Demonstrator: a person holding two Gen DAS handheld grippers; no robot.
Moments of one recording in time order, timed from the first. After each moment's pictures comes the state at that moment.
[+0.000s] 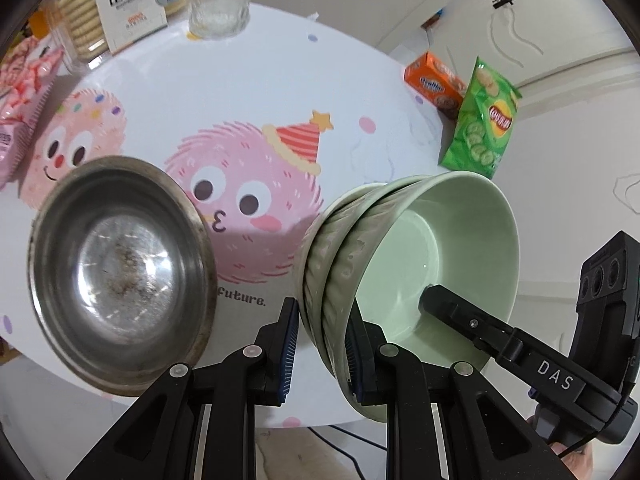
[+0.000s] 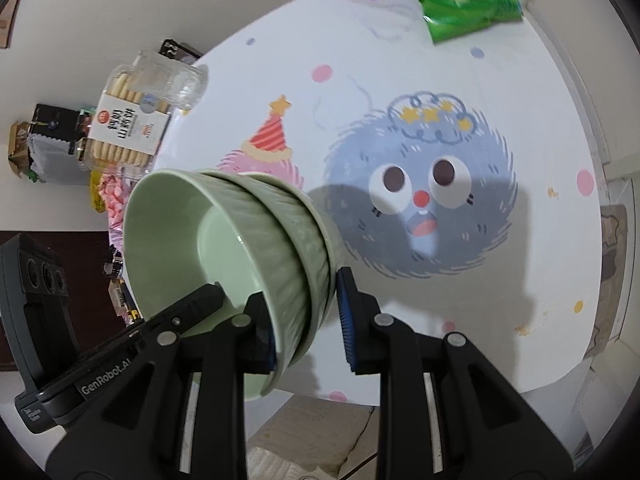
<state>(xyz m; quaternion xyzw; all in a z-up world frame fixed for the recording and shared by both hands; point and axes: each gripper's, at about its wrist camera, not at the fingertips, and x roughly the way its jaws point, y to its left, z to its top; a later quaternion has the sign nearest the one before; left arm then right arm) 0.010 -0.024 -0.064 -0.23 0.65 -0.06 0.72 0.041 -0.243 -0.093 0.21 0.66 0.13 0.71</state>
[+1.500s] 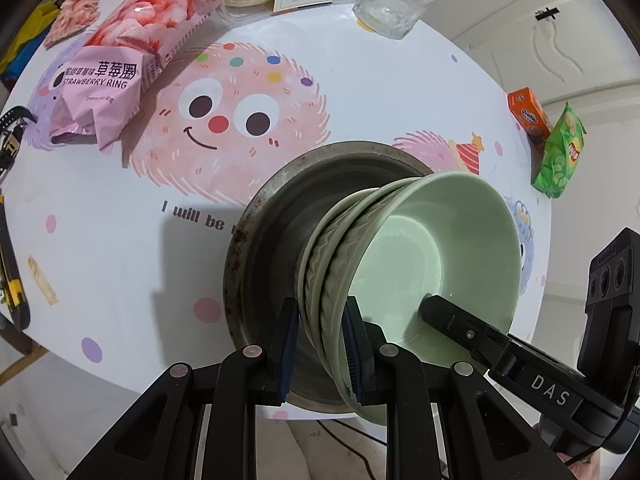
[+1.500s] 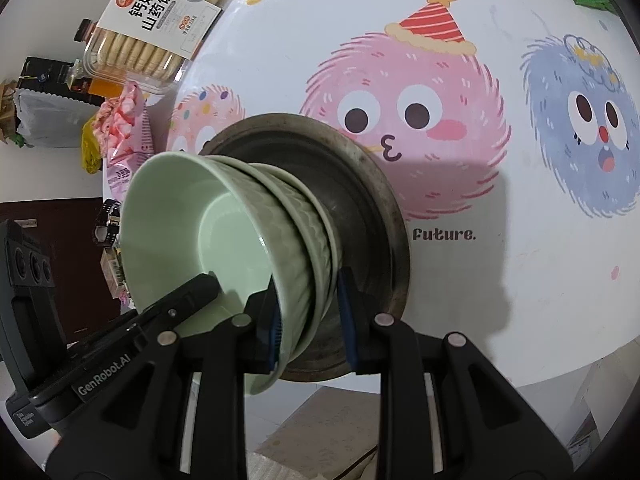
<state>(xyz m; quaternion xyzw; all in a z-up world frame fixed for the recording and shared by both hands) -0.025 0.148 -0.121 -0.22 0.68 -0.03 0.70 0.007 -0.047 -0.144 0.18 0.71 0.12 0.68</state>
